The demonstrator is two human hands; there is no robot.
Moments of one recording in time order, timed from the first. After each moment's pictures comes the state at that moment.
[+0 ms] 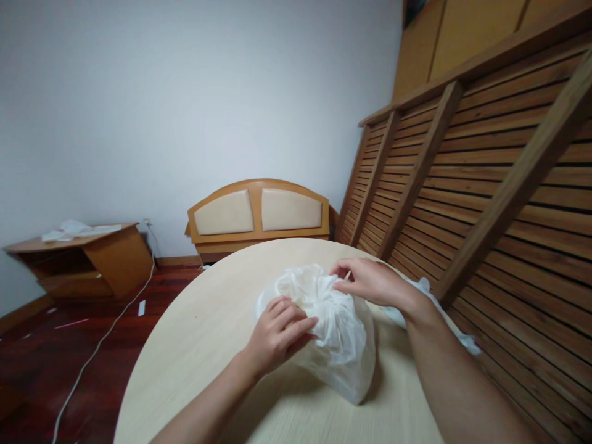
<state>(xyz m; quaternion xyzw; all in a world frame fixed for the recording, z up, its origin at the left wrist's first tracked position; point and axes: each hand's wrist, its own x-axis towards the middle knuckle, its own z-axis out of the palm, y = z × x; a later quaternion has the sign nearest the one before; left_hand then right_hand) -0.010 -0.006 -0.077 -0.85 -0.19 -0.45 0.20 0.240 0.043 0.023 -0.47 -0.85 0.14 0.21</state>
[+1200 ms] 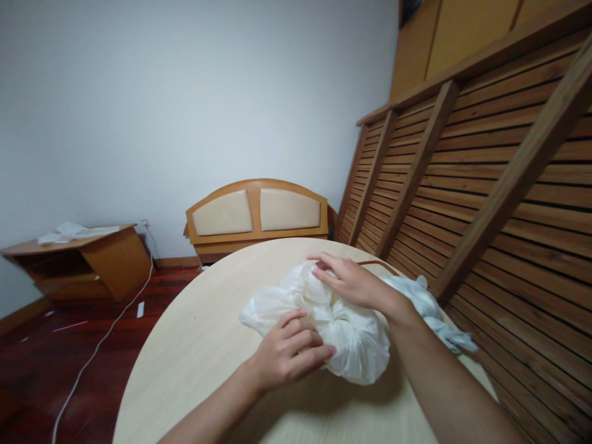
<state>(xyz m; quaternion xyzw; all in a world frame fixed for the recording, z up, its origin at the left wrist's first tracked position) 0.002 -0.023 -0.077 -0.88 -0.13 -0.41 0.18 0.209 0.039 0.018 -0.38 -0.86 0.17 0.29</state>
